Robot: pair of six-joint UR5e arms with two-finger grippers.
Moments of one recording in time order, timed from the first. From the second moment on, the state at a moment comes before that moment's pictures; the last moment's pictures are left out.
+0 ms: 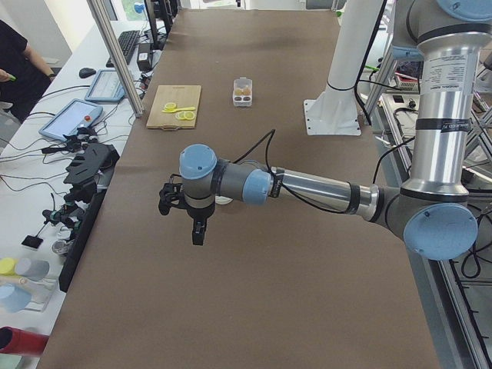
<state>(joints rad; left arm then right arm) -1.51 -1.60 -1.74 -1.62 -2.33 -0.22 1.51 -1.55 1.78 -1.68 2.45 -0.03</state>
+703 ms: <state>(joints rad) -1.24 -1.64 -1.73 -1.93 -2.33 -0.77 1.51 -1.55 1.79 -1.68 2.44 -0.03</state>
